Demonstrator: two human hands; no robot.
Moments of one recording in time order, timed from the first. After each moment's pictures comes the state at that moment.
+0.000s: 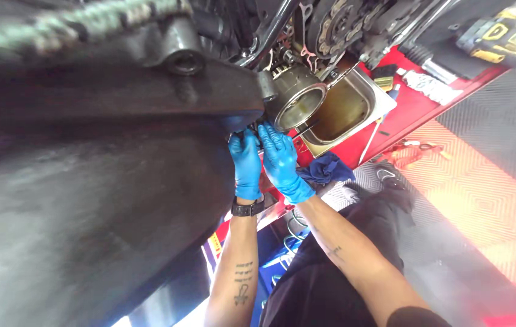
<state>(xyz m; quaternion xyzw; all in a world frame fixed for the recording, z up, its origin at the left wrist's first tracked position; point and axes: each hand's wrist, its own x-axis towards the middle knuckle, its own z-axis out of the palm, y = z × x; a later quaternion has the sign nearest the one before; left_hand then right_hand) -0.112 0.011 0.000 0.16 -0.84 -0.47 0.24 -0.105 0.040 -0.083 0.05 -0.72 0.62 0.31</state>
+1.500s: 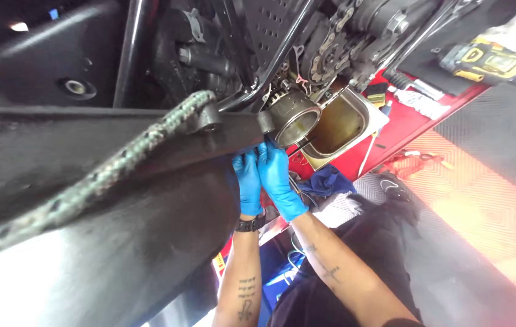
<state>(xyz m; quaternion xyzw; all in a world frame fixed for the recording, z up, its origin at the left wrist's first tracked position) -0.108 0.014 0.006 0.16 -0.84 -0.47 0.24 -0.127 0.050 -0.024 -0.08 -0.69 0.72 0.02</state>
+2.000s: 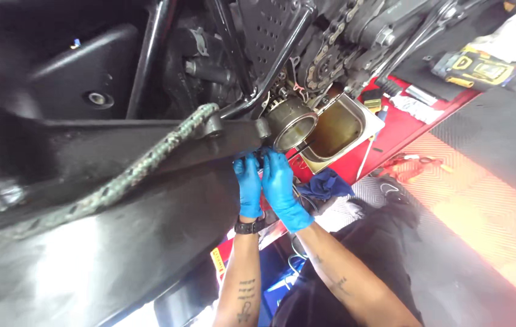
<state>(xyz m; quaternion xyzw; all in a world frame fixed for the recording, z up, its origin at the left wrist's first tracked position) -0.108 0.014 0.006 0.16 -0.83 -0.47 0.23 -0.104 0.054 -0.037 -0.05 -0.73 0.68 0.10</state>
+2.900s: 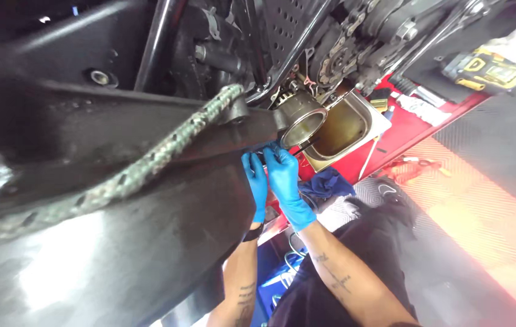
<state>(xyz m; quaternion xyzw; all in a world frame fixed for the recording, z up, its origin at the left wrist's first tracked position) -0.086 0.032 0.023 0.14 -0.96 -0.09 0.24 -0.112 0.057 -0.032 -0.12 -0.50 0.86 -0.03</state>
